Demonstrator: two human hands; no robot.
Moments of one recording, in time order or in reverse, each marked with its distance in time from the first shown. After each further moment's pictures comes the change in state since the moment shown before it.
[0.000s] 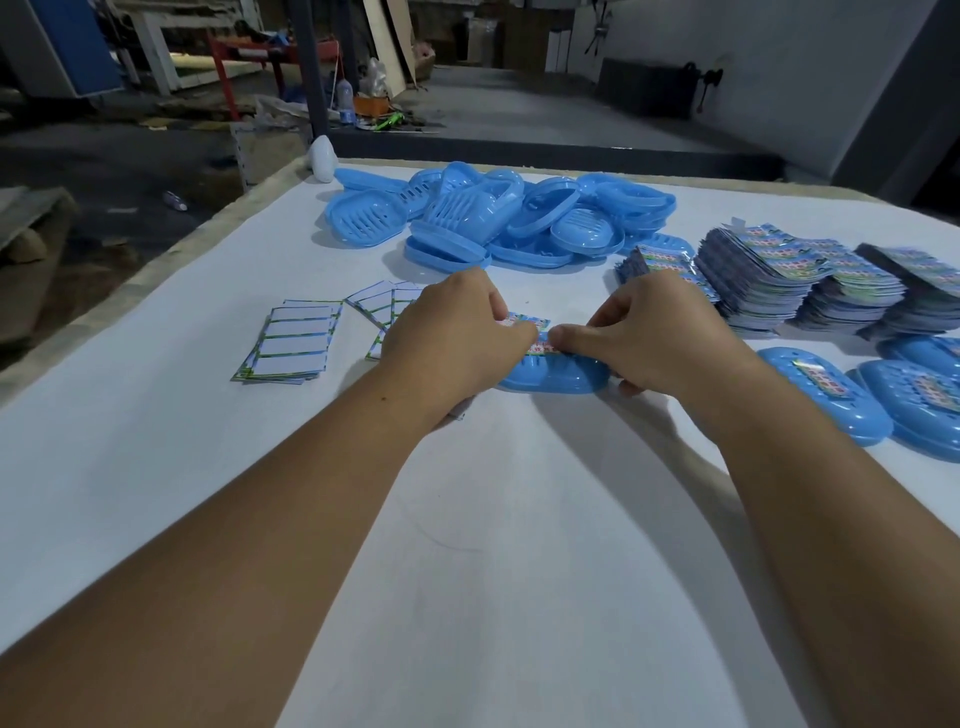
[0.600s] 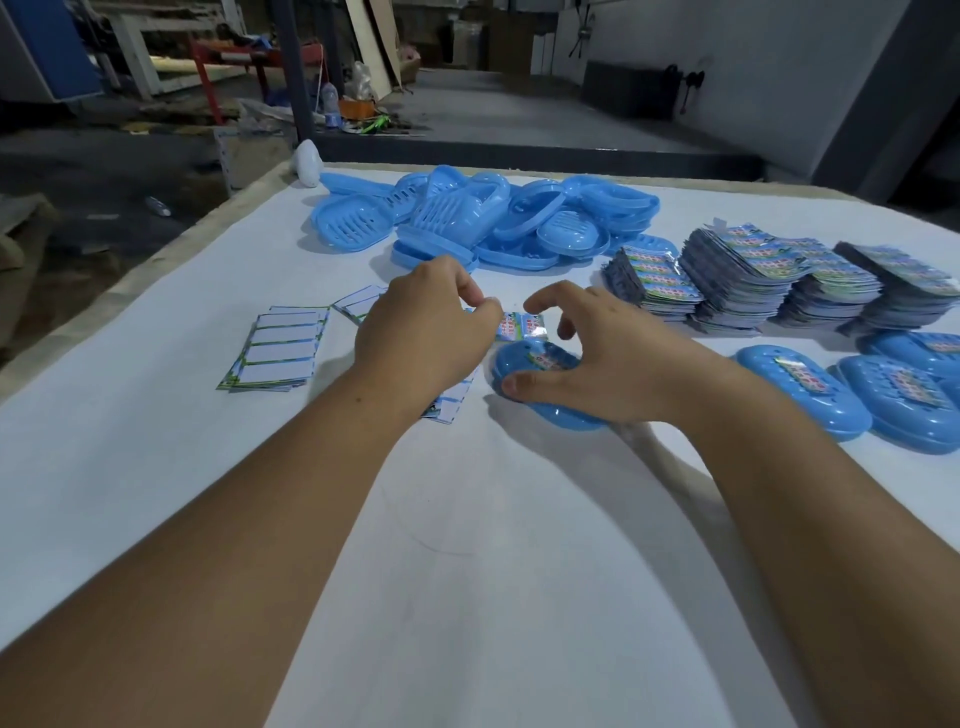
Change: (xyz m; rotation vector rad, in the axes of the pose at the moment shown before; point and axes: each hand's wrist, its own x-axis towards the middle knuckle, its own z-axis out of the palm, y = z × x) left_hand 0.006 -0.006 -0.004 -0.016 0.122 -0.007; right_hand -0.013 -0.006 0.004 -0.198 -0.184 -0.280
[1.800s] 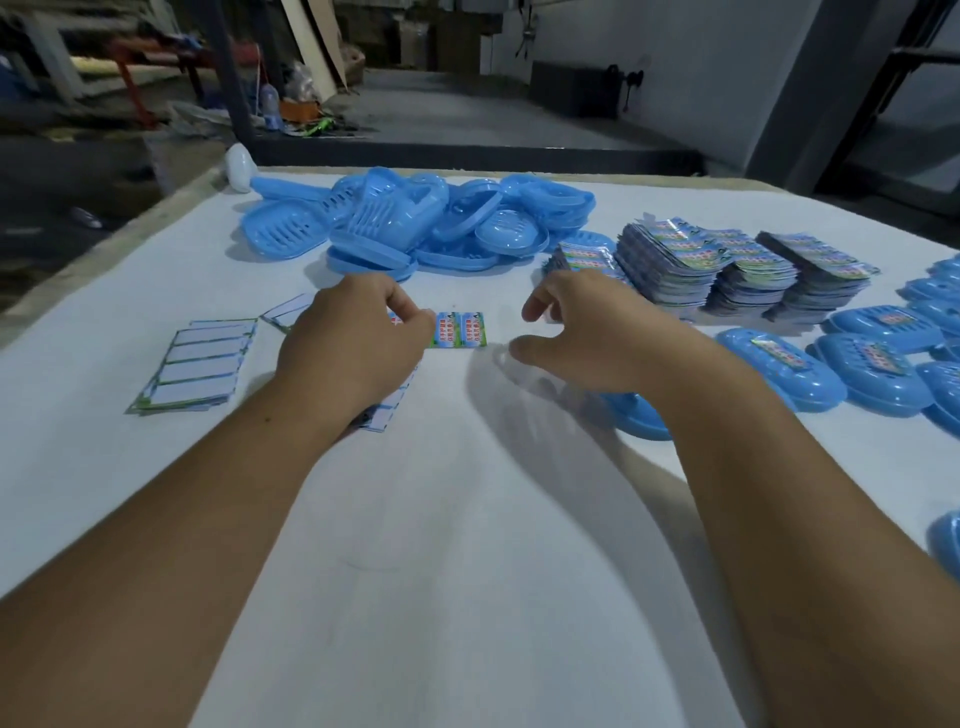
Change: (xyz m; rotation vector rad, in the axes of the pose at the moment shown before) left_hand 0.000 0.001 0.004 0.006 -0.059 -0.025; right_hand 0.000 0.030 -0.023 -0.027 0.080 0.112
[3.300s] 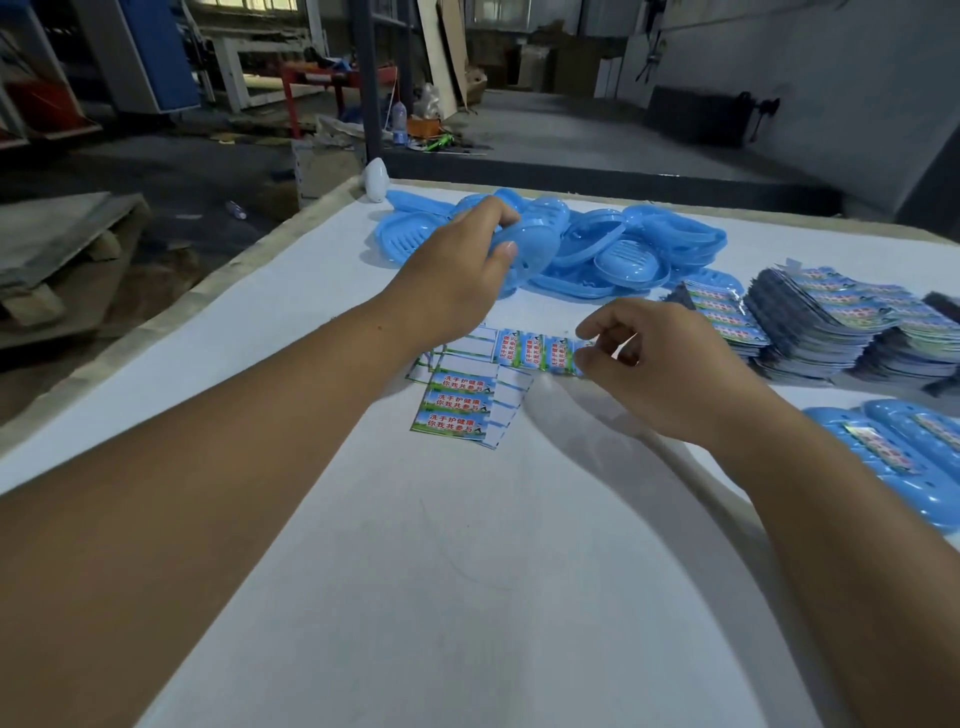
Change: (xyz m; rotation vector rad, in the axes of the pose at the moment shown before) left_hand 0.050 -0.015 -0.040 -0.089 0.028 0.379; right_hand 0.022 -0.021 0.031 0.267 0.115 -0.197
